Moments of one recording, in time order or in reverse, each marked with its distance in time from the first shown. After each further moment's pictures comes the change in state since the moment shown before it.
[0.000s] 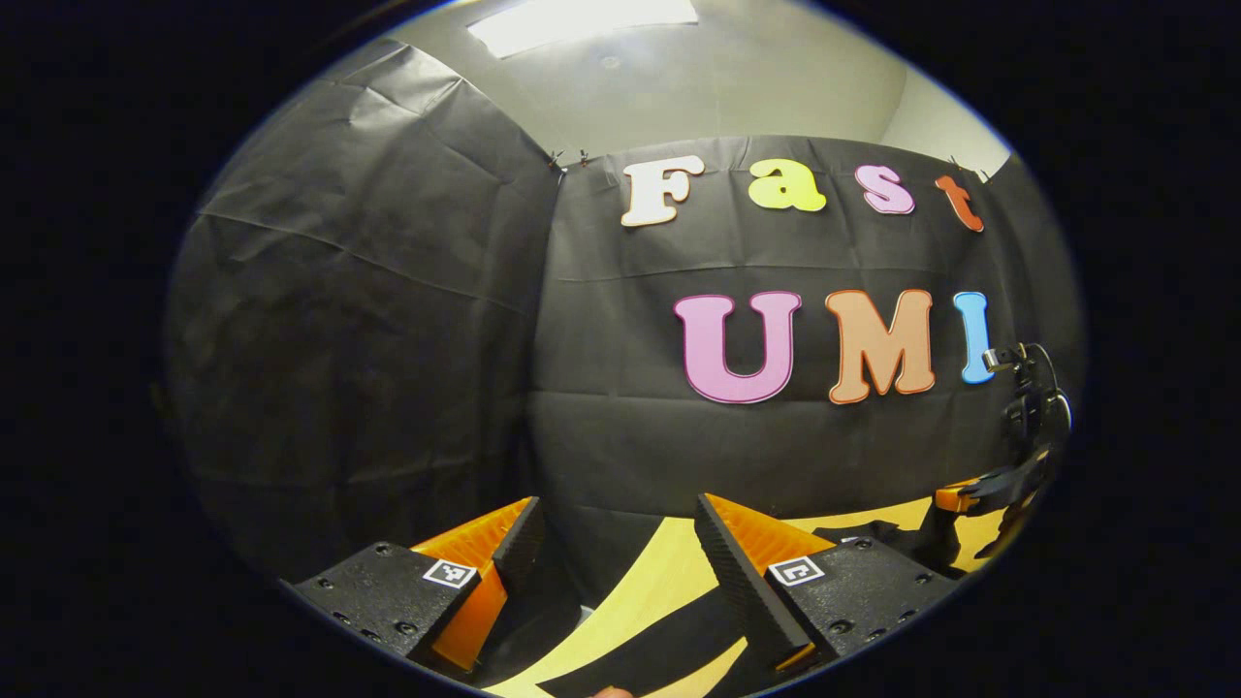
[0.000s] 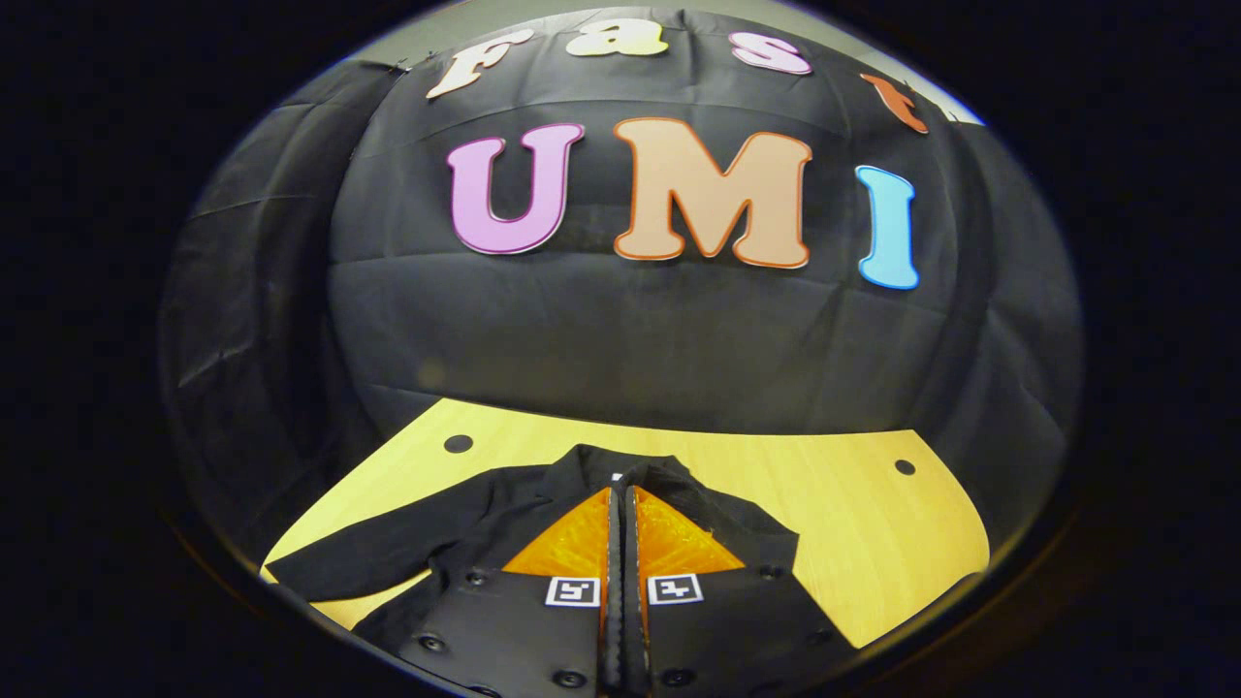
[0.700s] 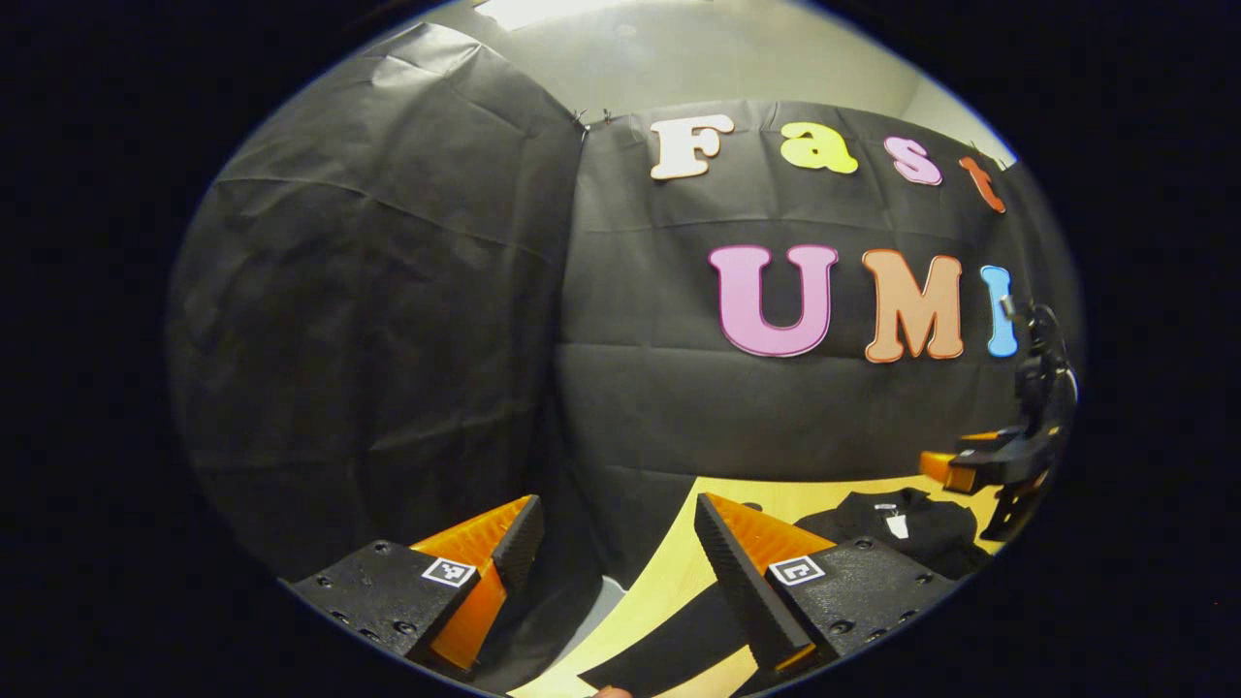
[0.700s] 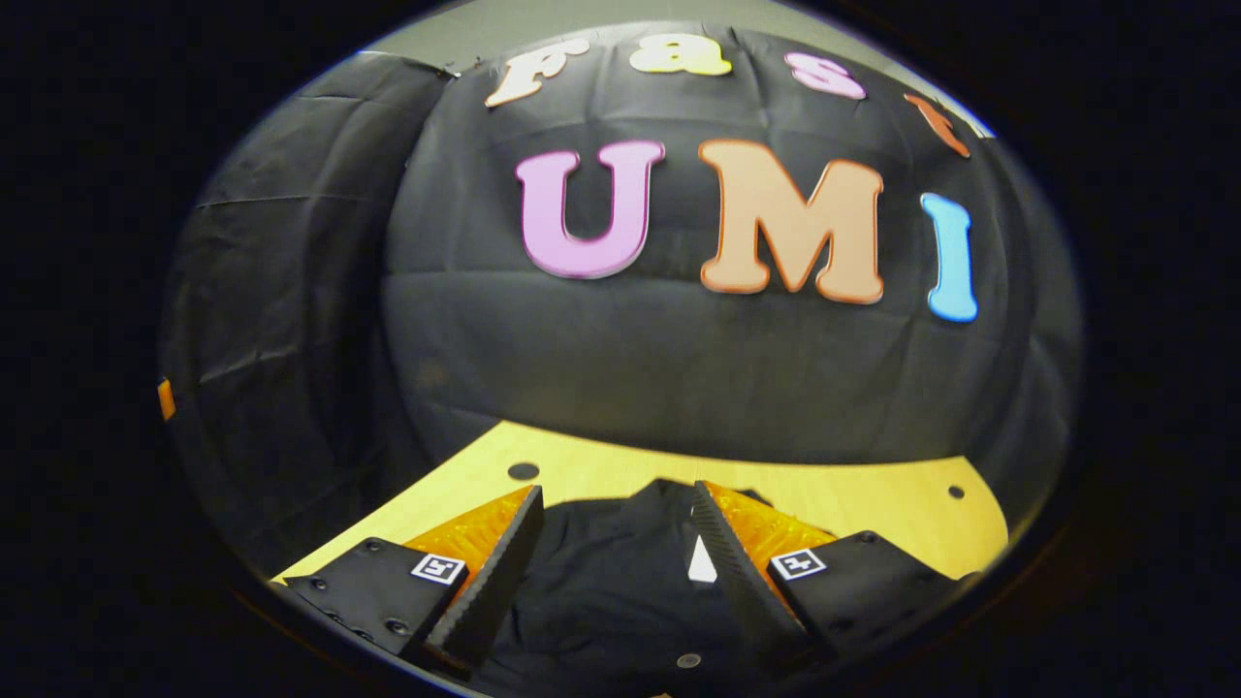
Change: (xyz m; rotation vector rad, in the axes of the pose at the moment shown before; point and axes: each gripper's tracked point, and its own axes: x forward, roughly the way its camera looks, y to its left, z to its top) left arm 0.009 0.047 -0.061 -0.007 0.172 0.040; right arm -0.006 0.066 0.045 -0.052 -0.170 0.101
